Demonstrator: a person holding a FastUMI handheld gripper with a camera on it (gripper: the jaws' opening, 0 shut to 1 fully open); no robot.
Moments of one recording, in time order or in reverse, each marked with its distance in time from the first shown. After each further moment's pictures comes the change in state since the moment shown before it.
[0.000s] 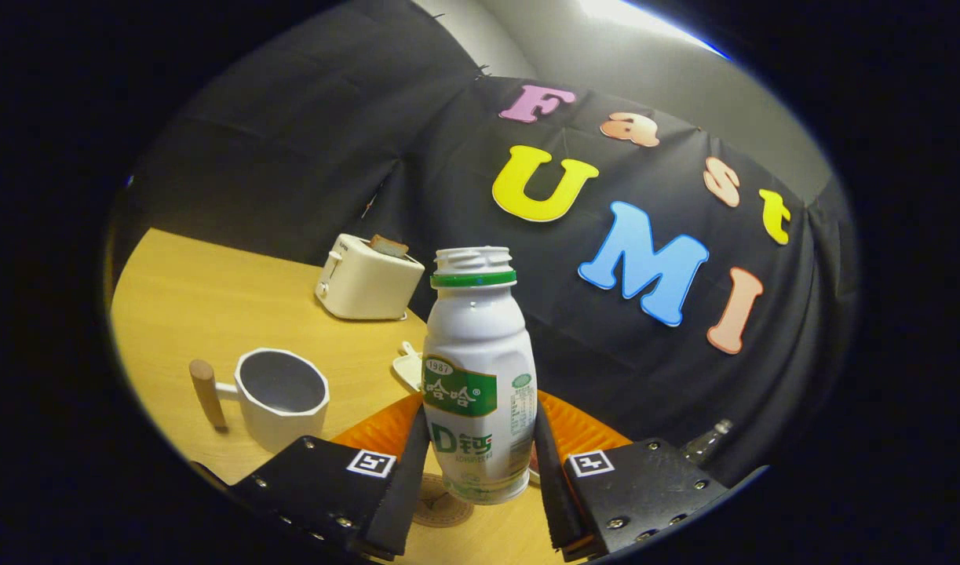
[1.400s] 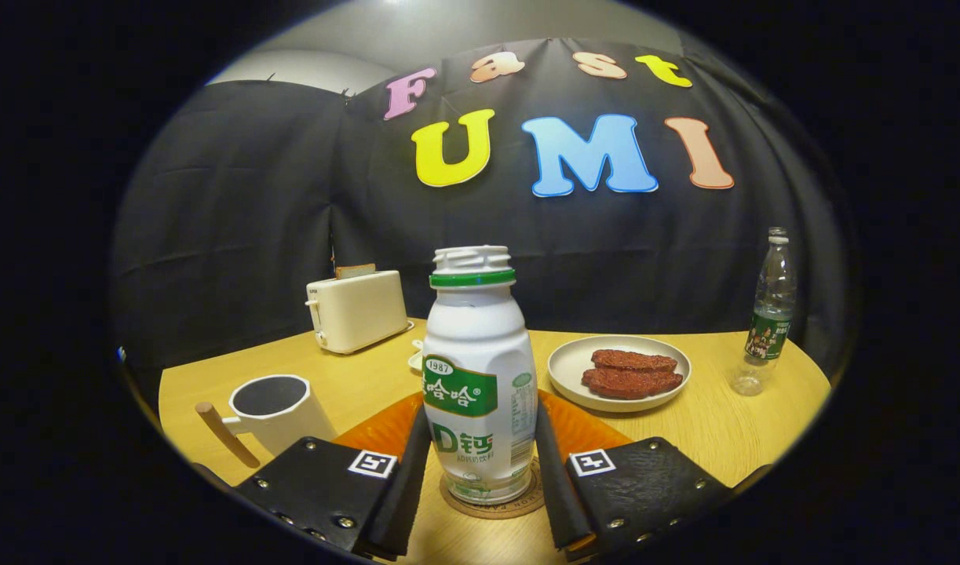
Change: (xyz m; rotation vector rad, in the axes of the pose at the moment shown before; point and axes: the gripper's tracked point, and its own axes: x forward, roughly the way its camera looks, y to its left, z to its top) arm 0.015 -0.002 -0.076 0.494 0.022 0.020
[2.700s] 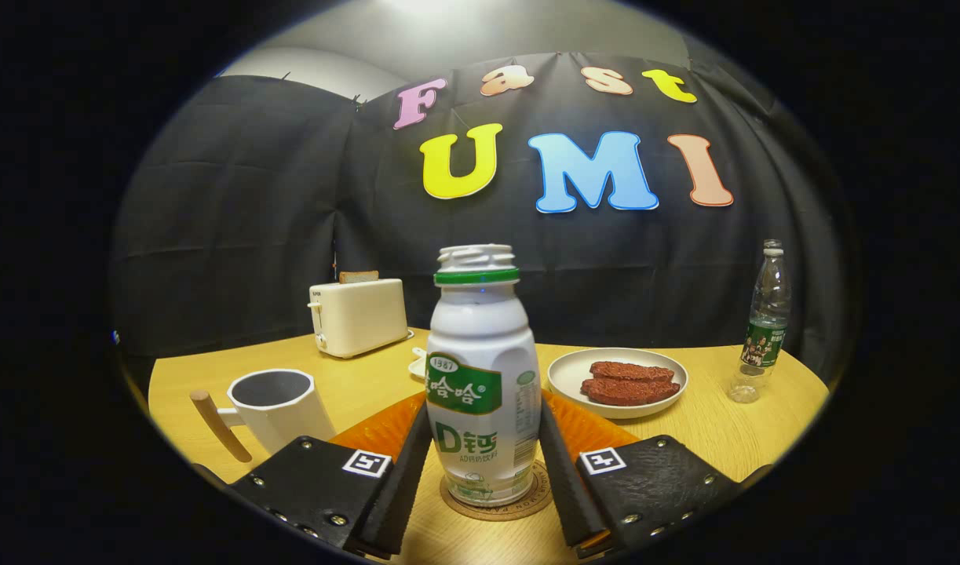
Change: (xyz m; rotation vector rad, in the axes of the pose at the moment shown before) arm 0.000 0.010 -0.007 -0.062 -0.049 -0.019
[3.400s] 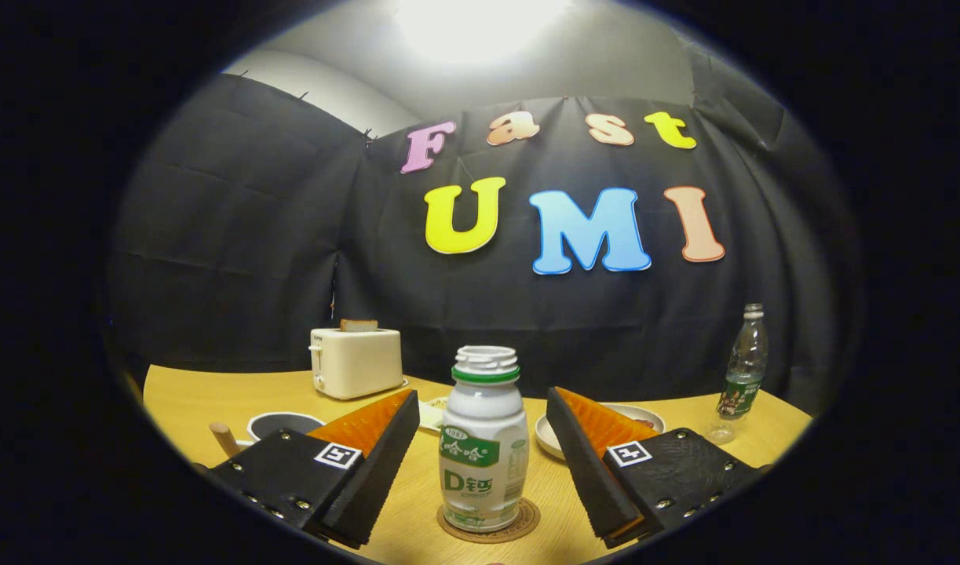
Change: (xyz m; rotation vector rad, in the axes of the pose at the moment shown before) arm -0.026 -0.002 0.075 -0.032 -0.254 -0.042
